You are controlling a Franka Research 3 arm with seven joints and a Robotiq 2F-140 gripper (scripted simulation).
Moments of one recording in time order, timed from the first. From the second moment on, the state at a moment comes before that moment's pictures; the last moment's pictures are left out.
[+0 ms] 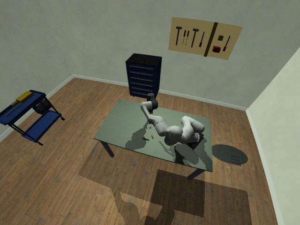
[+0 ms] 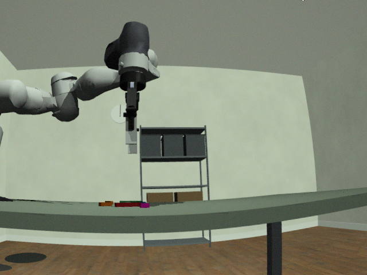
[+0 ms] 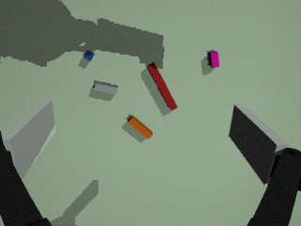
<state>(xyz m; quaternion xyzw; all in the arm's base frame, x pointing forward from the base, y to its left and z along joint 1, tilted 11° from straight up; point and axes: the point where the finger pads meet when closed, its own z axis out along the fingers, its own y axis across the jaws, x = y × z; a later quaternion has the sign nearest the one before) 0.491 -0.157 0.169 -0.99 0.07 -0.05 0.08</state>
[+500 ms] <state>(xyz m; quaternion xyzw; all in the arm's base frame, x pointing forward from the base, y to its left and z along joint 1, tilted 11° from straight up) 0.514 -0.123 0.147 -0.98 0.15 -0.04 0.08</state>
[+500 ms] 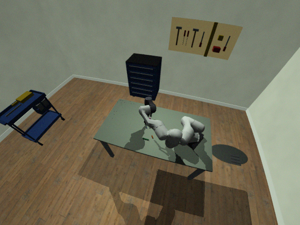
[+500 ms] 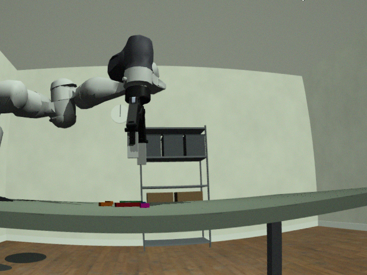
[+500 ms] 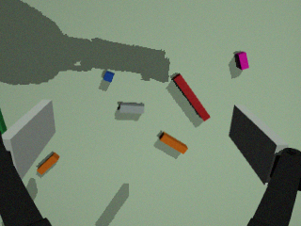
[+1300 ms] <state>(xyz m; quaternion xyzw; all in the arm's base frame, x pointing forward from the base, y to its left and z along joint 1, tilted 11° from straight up) 0.534 -0.086 0.128 -0.95 0.29 -0.03 0.09</state>
